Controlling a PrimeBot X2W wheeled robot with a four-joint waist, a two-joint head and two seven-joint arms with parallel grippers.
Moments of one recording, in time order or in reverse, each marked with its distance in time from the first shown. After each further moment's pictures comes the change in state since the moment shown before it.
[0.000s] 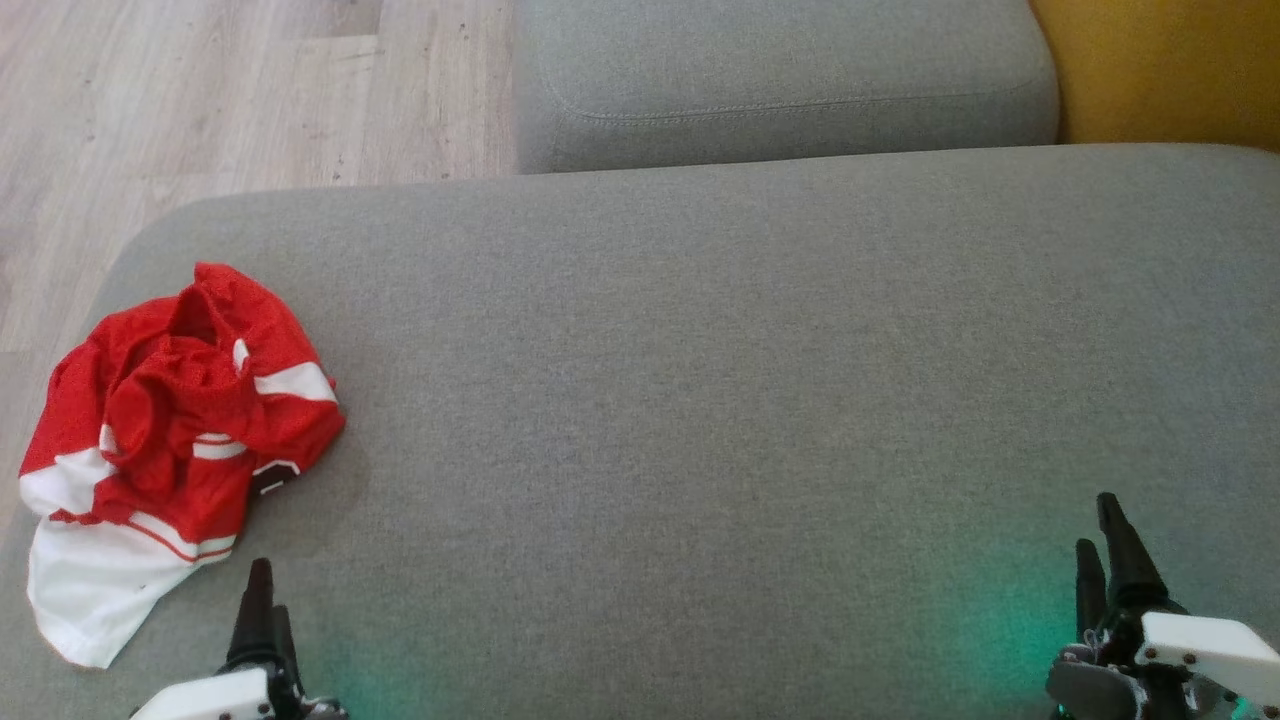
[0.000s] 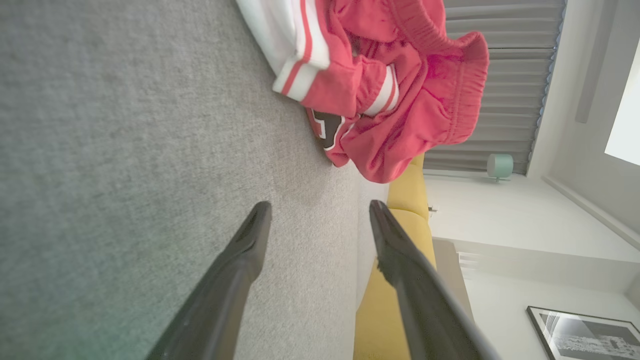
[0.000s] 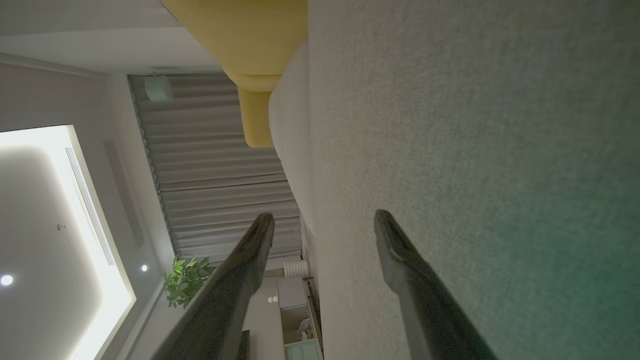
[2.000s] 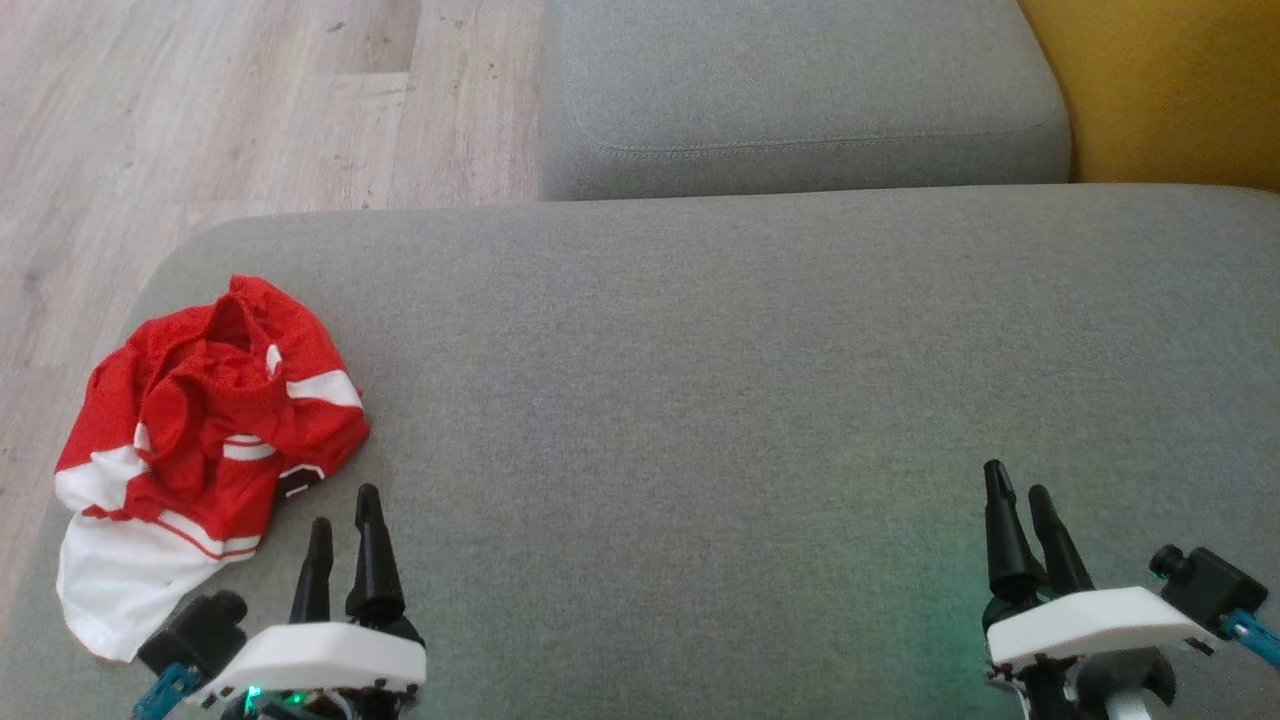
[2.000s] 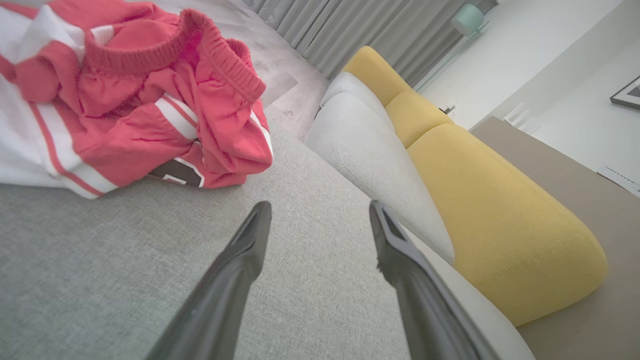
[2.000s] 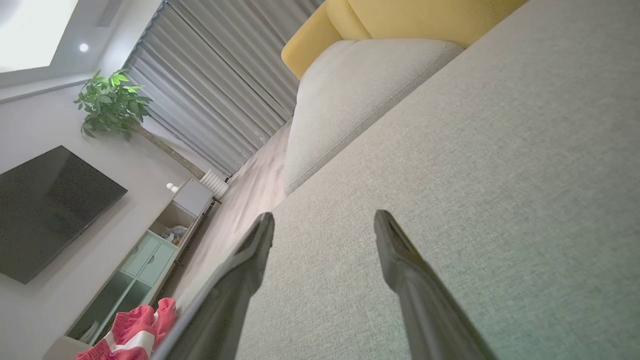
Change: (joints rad) left arm 0.001 0.001 -0.191 -0.151 0.787 0.107 -0.169; right arm 0.011 -0.001 0.174 -0.088 -0.822 0.000 -0.169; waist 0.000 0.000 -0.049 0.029
